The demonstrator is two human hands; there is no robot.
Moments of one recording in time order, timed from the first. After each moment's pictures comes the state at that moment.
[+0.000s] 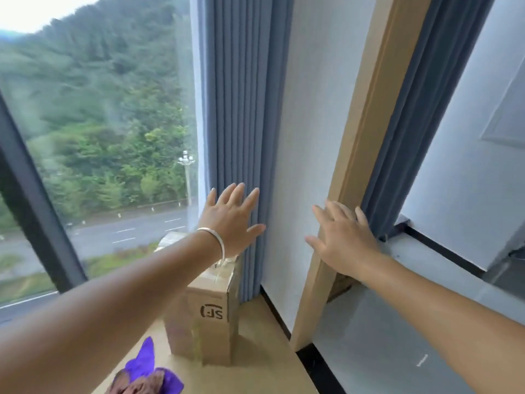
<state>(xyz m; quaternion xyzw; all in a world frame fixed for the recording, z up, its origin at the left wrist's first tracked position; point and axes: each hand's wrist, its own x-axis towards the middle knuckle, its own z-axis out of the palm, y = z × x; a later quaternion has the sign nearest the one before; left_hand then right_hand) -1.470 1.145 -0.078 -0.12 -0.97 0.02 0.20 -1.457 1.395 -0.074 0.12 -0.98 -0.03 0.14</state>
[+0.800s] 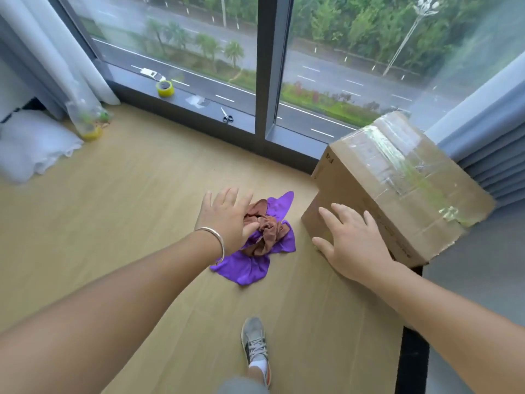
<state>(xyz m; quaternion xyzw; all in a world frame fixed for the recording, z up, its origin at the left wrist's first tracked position) -1.362 0.830 -0.432 0.34 -0.93 -0.04 -0.12 -1.544 1.018 -0.400 0.50 -0.85 -0.07 -0.14</state>
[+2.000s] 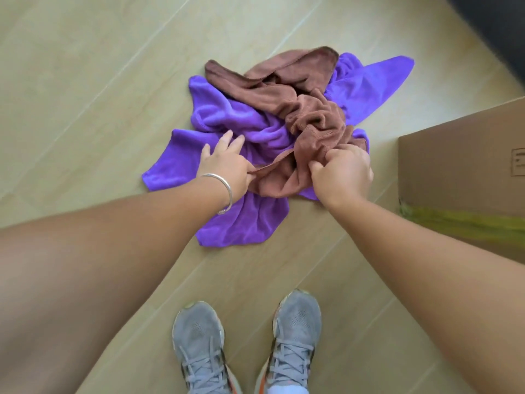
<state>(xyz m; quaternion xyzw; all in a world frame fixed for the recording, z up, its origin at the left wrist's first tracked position) -1.416 0.789 -1.119 0.48 -0.82 -0.23 -0.22 -1.601 0.858 -1.075 0.41 -0.88 0.02 -0.23</state>
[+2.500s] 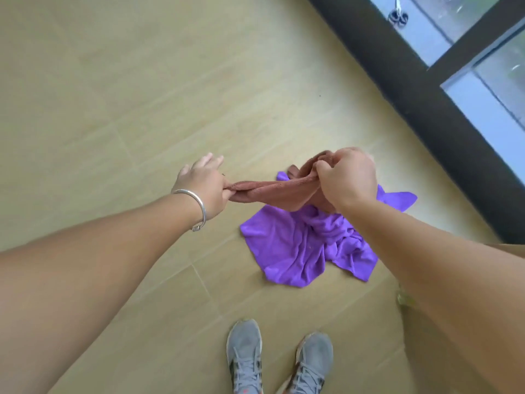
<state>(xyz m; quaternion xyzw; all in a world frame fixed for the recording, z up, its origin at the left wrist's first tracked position) -1.212 0.703 -0.829 0.61 -0.74 -0.22 -0.16 -1.461 0.710 -0.799 0.53 -0.81 0.13 -0.23</state>
